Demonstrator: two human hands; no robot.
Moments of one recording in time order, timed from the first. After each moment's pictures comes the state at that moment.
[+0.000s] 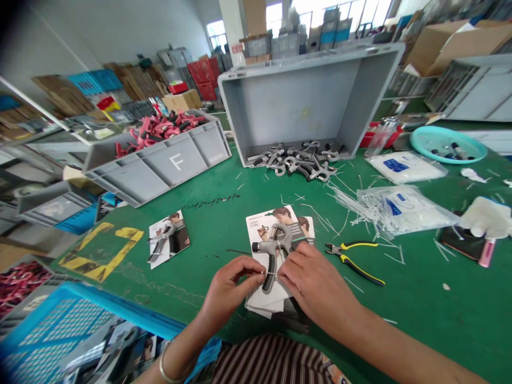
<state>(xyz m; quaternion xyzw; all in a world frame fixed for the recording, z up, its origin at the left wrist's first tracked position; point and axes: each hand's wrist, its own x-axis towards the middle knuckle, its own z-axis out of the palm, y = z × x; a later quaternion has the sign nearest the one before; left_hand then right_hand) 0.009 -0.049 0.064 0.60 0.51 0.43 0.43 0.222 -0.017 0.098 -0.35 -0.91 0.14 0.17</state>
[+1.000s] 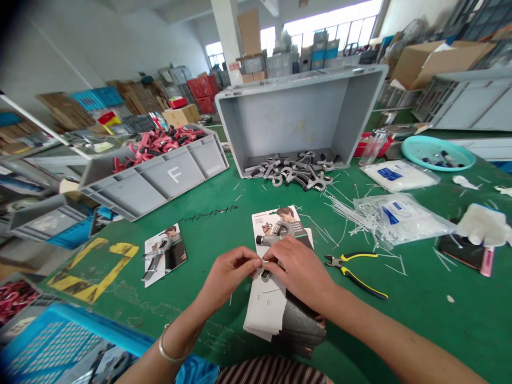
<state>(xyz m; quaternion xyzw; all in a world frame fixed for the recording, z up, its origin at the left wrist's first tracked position) 0.002 0.007 0.077 0.58 0.52 0.40 0.48 0.200 0.033 0.092 -0.38 -0.87 0.20 0.25</state>
